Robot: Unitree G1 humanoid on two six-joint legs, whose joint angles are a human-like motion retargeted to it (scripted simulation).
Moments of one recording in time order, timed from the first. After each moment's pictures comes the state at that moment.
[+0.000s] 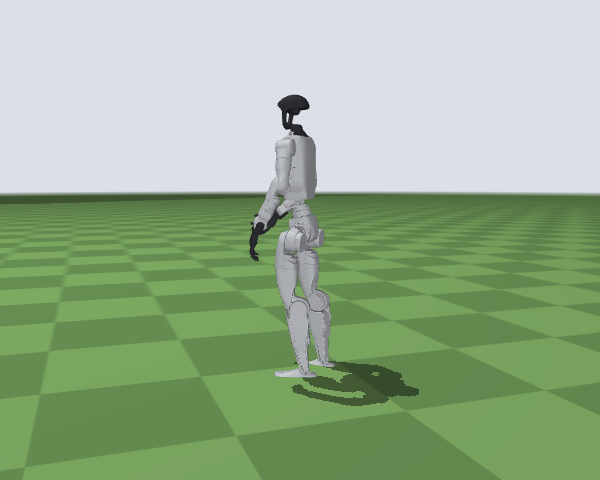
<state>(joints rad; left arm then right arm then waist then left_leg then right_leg) 0.03 0.50 -0.60 0.84 0.29 -0.12 -0.17 -0.03 -0.30 0.35 0.65 0.61 -0.07 0.12 0.04 -0.06 -0.15 -0.16 -0.01 0.29 0.07 -0.32 0.02 -0.10 -0.03 -0.15 0.00 -0.19 0.13</state>
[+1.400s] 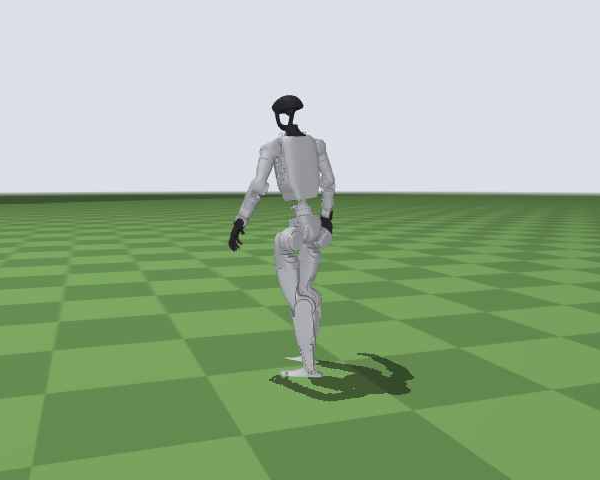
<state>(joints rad) 0.11 0.63 -0.44 0.59 0.36 -0.17 0.04 -0.07 -0.41 0.26 1.18 0.04 -0.07 -0.03 -0.15 -0.09 -0.16 -0.08 -0.05 0.49 -0.07 -0.29 0.05 -0.42 0.01 0.10 0.15 -0.12 0.21</state>
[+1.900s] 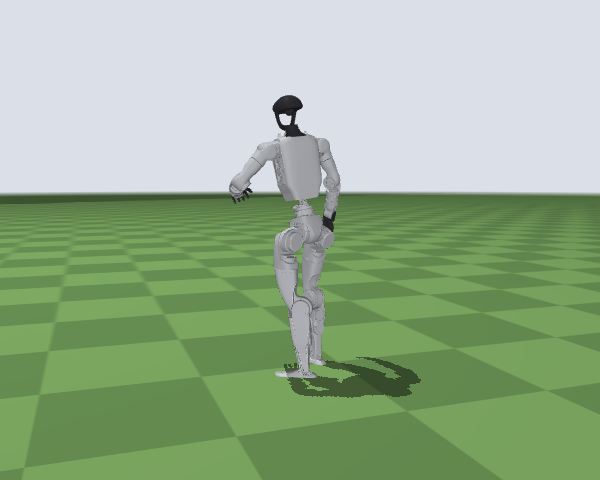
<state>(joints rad) -0.30 0.83 -0.58 0.11 0.46 -0.21 0.14 -0.07 -0.37 0.40 1.06 0.17 -0.07 0.08 -0.25 -0.07 -0.16 -0.12 0.00 0.57 -0.06 -0.27 0.03 -0.46 -0.07 -0.13 0.27 -0.15 0.14</state>
